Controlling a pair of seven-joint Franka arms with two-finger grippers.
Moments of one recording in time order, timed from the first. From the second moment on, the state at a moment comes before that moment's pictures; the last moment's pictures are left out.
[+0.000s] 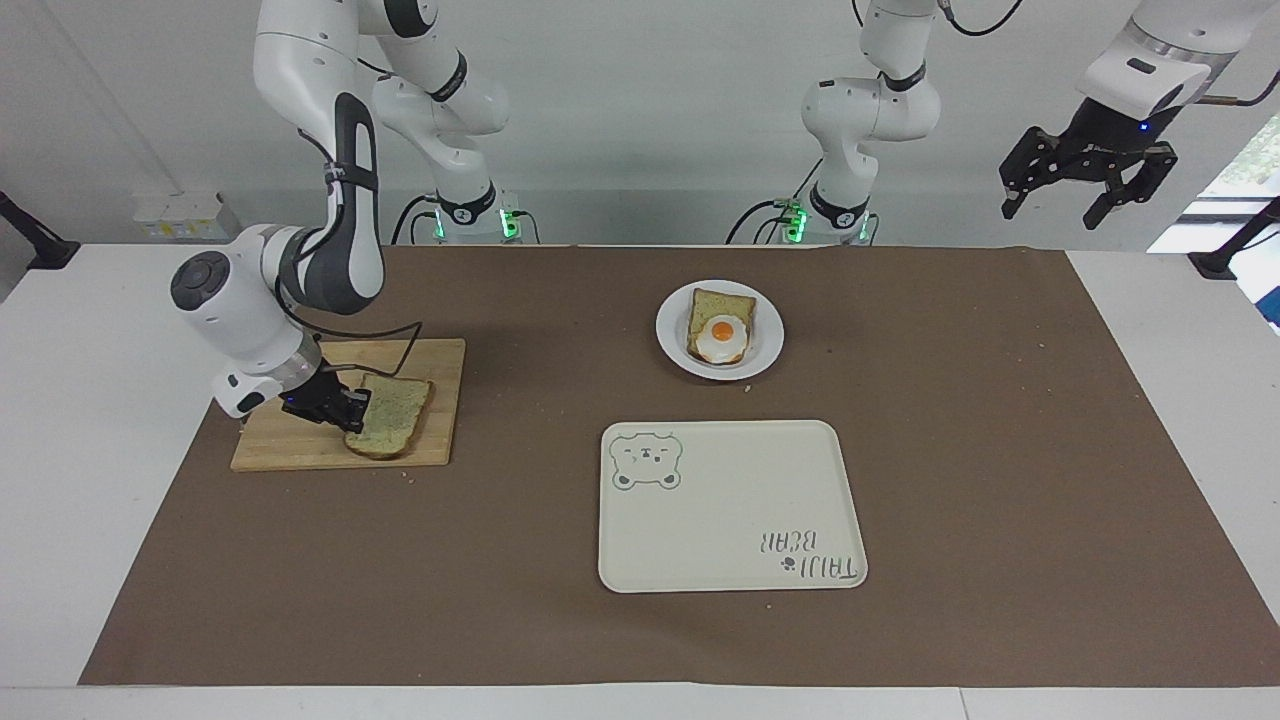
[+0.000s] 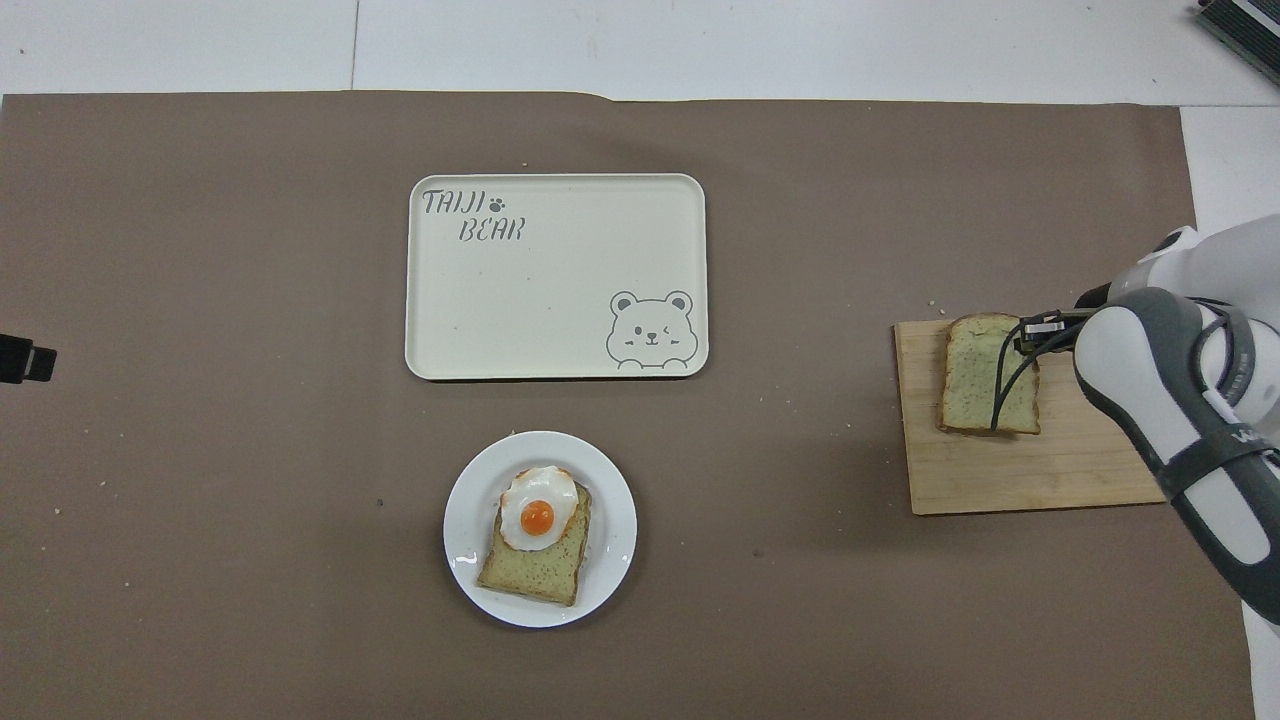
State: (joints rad) left arm -0.14 -0.06 0.12 -1.45 -0.02 1.42 0.20; right arm -0.06 0.26 -0.11 -1.92 0.15 2.12 -0.22
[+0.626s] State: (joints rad) left arm -0.14 -0.06 0.12 -1.45 -0.02 1.42 0.20; right arm -0.03 0.15 -0.05 -1.78 0.18 1.69 -0.29
